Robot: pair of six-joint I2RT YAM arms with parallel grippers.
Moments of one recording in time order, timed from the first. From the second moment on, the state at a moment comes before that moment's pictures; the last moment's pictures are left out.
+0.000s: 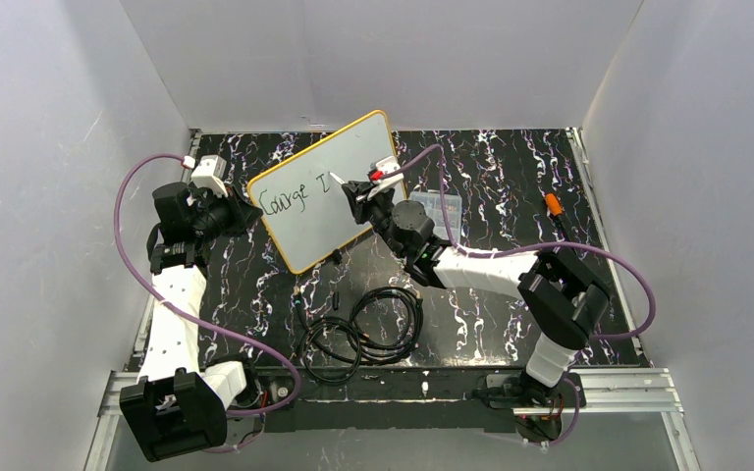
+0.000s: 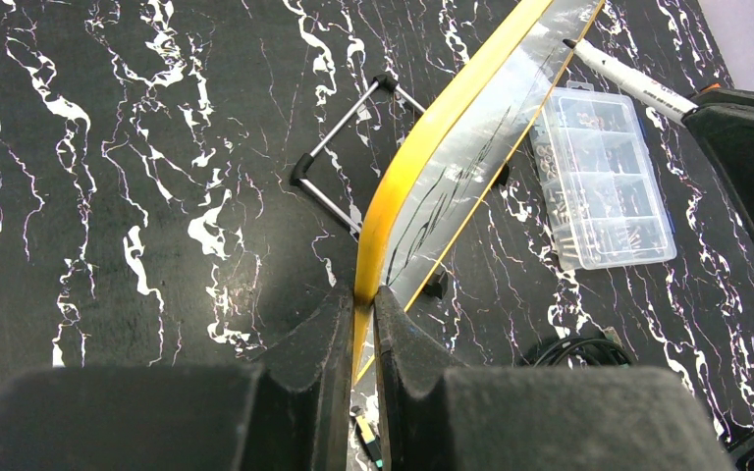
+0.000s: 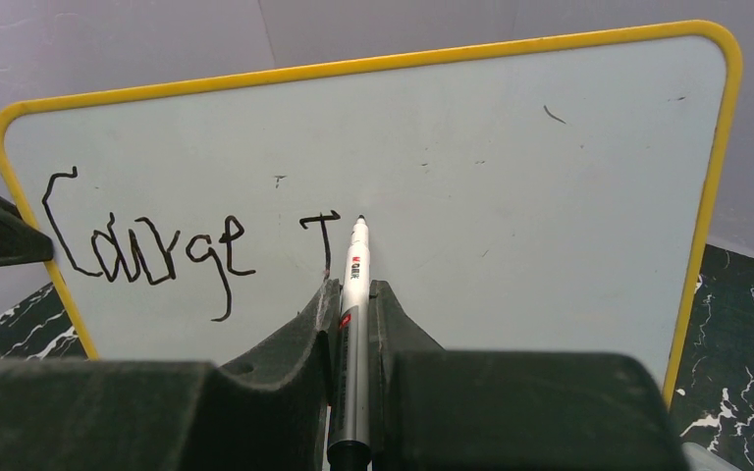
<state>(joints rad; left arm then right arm) 0.21 1.04 0.87 -0.33 0.61 -0.09 0.96 1.70 1.01 0.84 0.31 0.07</state>
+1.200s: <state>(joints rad) 0.21 1.04 0.87 -0.33 0.61 -0.09 0.96 1.71 0.98 0.82 0.33 0.10</state>
